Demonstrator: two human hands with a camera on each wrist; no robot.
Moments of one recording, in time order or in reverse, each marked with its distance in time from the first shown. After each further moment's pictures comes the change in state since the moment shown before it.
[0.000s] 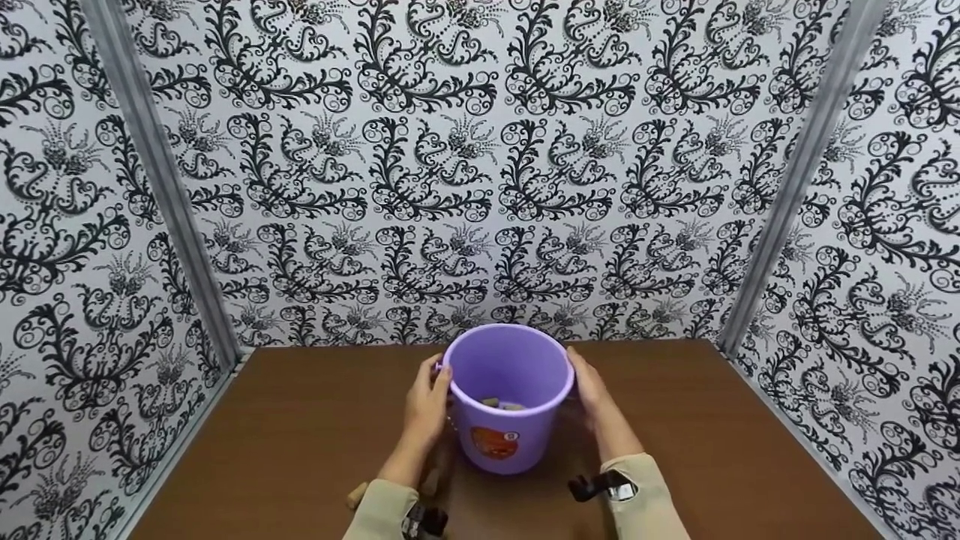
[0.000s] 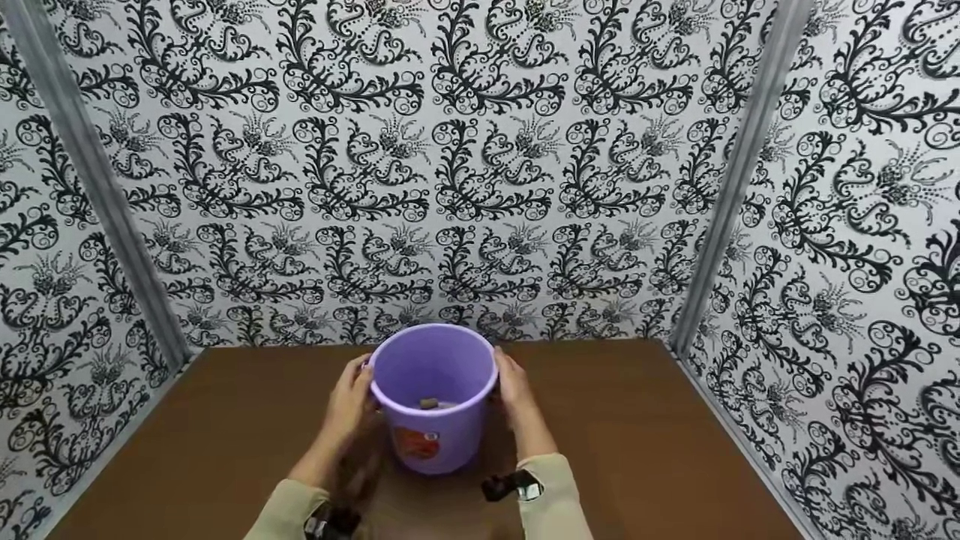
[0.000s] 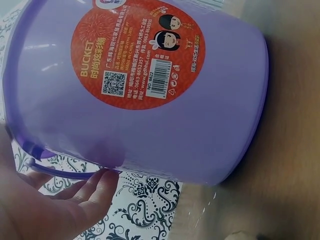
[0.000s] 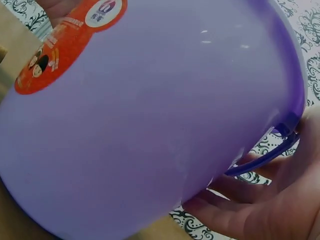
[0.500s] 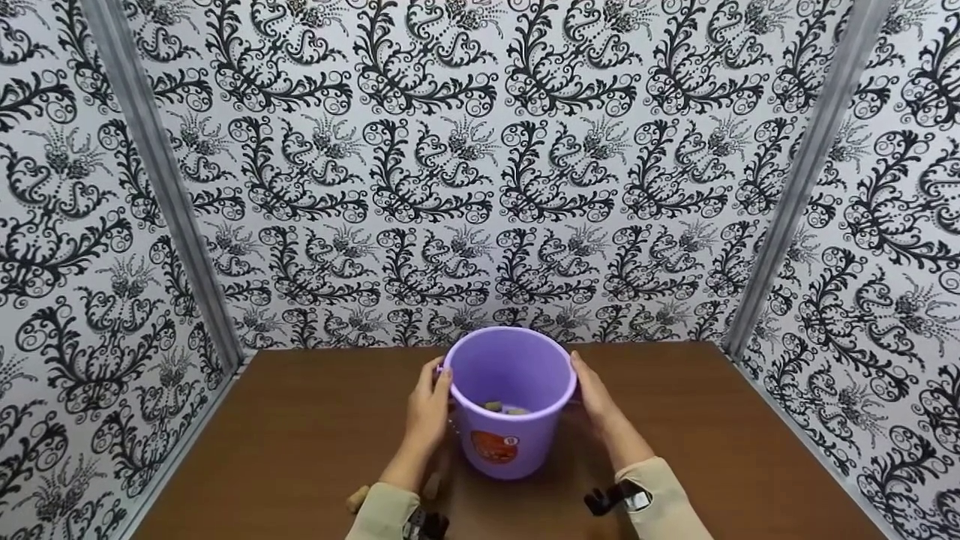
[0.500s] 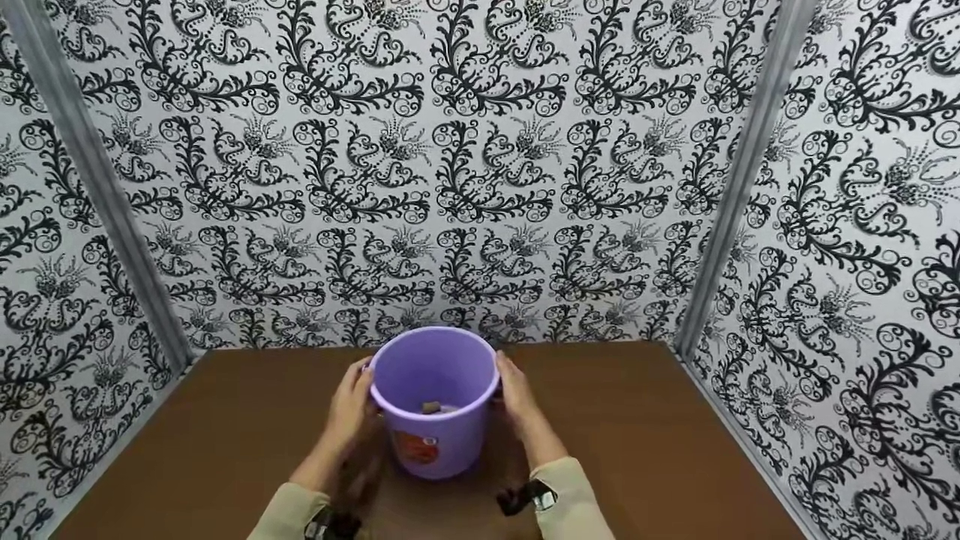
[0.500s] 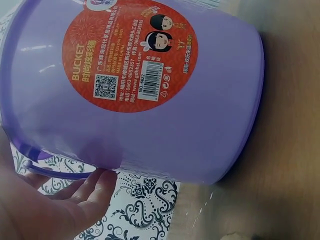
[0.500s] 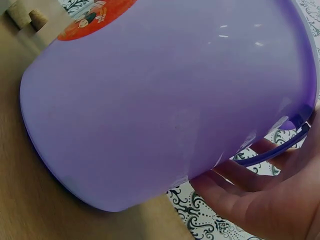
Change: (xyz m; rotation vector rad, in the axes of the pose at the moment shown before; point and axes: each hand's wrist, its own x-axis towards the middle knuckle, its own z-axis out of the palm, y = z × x) left_hand 0.000 -0.003 0.003 0.024 0.001 -0.003; right_hand 0.001 0.007 -0.013 0.028 -0.197 -0.053
